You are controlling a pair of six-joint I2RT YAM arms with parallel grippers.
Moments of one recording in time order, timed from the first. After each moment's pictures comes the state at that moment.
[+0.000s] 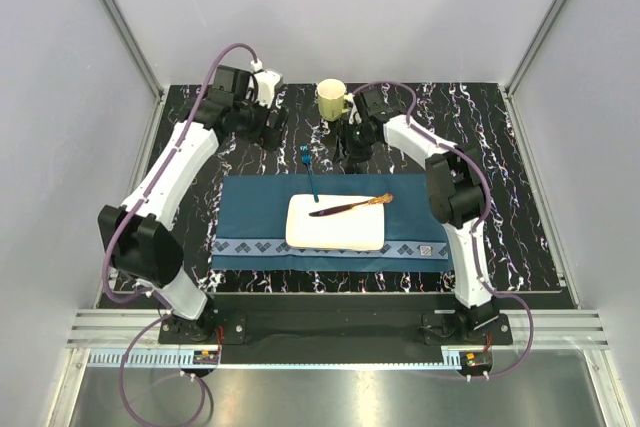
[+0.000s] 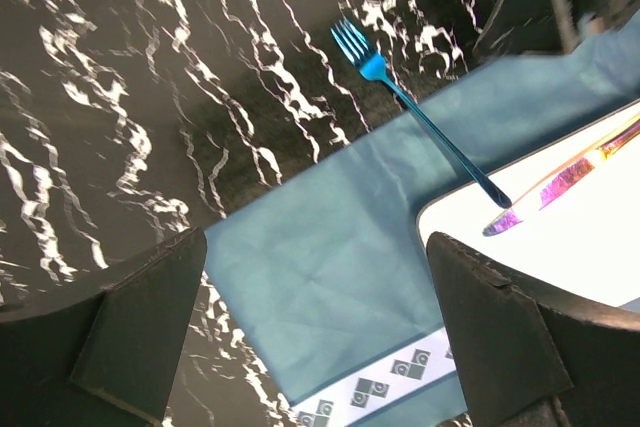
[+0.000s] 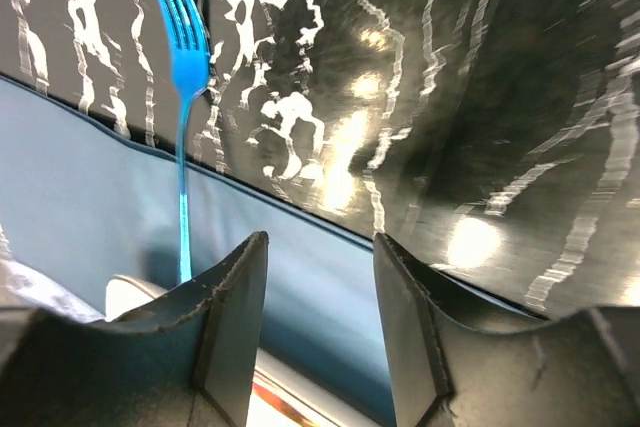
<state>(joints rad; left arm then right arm) -0.31 1.61 1.63 -0.81 0.13 0.17 0.44 2.26 1.81 -0.55 -0.32 0.43</state>
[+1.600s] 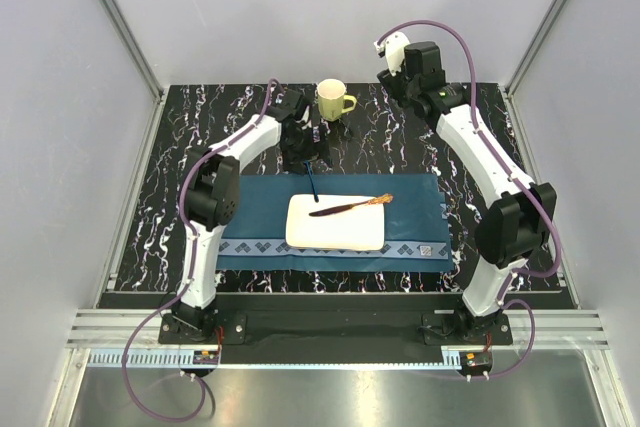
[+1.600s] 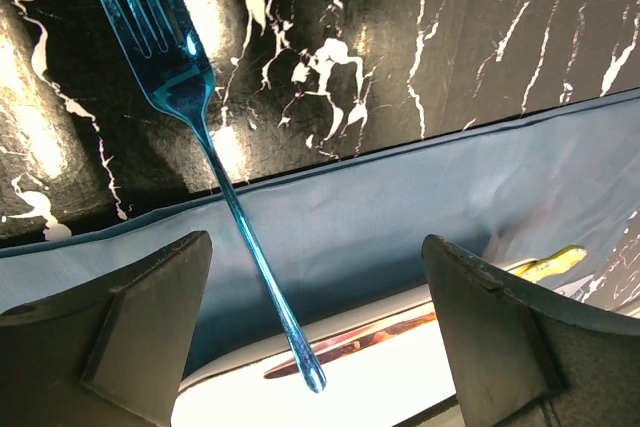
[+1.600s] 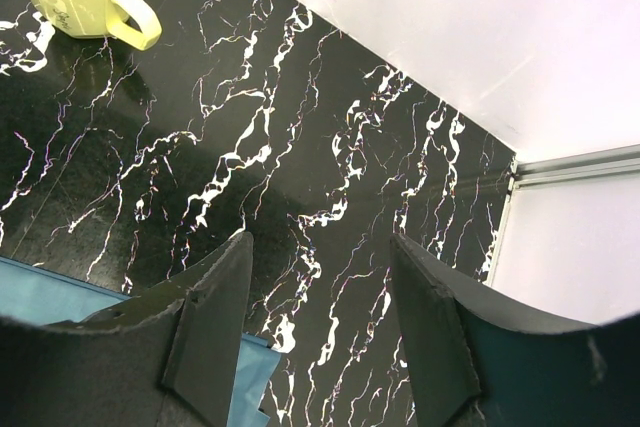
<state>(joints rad) -0.42 2.21 1.83 -0.76 0.29 -0.55 0.35 1.79 1.78 -0.50 0.23 -0.42</state>
